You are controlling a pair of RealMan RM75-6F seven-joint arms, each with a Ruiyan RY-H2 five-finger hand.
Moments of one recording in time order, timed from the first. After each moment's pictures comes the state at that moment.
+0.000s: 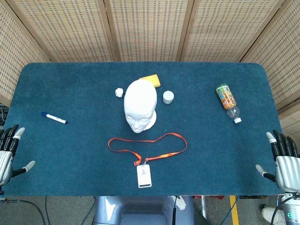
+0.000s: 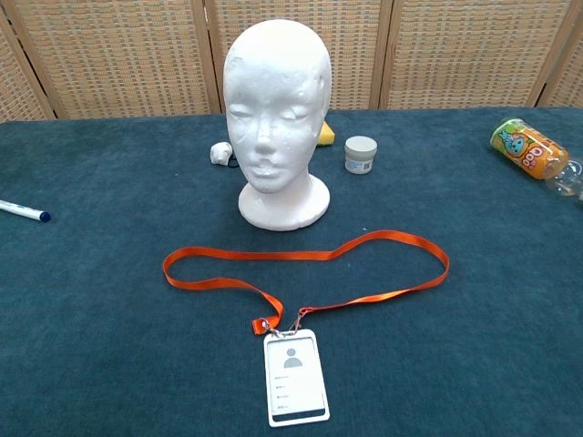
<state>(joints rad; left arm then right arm) -0.07 -1.17 -0.04 -1.57 1.56 1.58 0.03 0.04 -1.14 0.09 -1.63 -1.49 1.57 -0.11</state>
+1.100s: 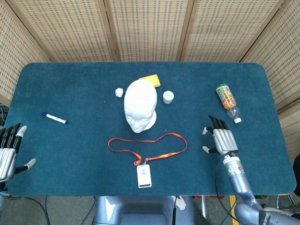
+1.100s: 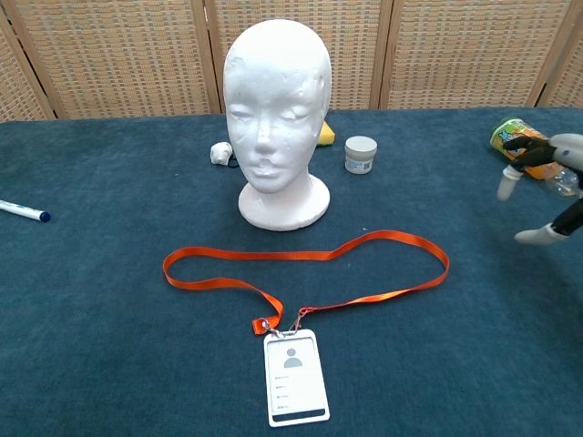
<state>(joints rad) -0.09 -1.20 -0.06 -1.55 1.51 1.54 0.11 0.45 -1.46 0.24 -1.56 -1.07 1.07 -0.33</state>
